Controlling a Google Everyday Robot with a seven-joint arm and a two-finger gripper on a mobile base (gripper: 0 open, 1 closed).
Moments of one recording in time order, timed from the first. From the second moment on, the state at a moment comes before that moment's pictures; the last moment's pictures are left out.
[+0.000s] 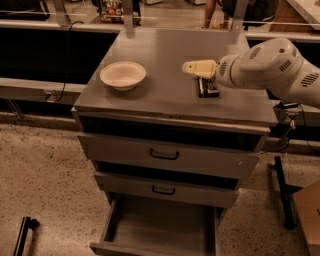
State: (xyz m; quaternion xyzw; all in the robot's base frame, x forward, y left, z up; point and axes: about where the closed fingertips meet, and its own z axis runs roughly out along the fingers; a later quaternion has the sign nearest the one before) arm 0.714 -0.162 0.880 -0.86 -0.01 -0.48 0.18
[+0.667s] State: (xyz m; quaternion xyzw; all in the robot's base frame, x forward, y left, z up) arm 0.694 -0.174 0.915 -0.84 -0.02 -0.50 0.22
